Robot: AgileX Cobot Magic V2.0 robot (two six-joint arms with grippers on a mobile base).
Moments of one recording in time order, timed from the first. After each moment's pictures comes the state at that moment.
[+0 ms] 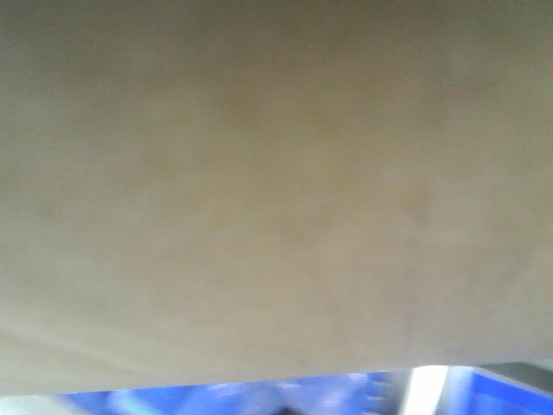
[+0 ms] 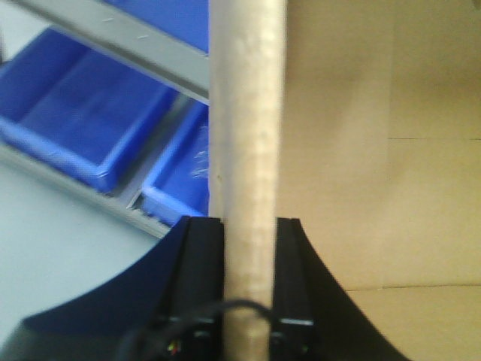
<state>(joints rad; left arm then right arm) -0.35 0.24 -0.67 -0.03 0.98 -0.24 0.02 0.13 -0.89 0.33 0.94 -0.05</state>
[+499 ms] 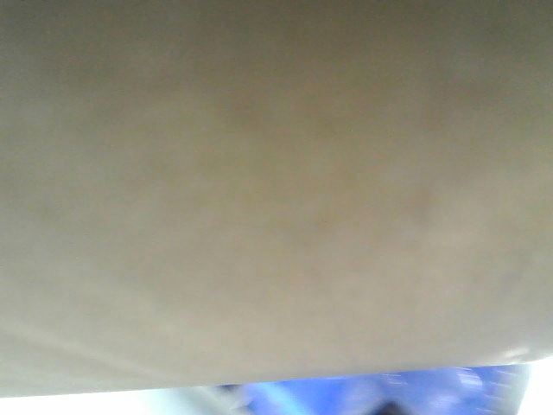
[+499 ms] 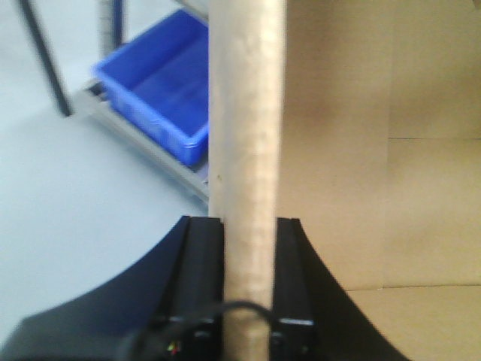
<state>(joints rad) -0.35 0.24 -0.67 -0.03 0.98 -0.24 0.02 0.13 -0.89 0.33 0.94 -0.05</state>
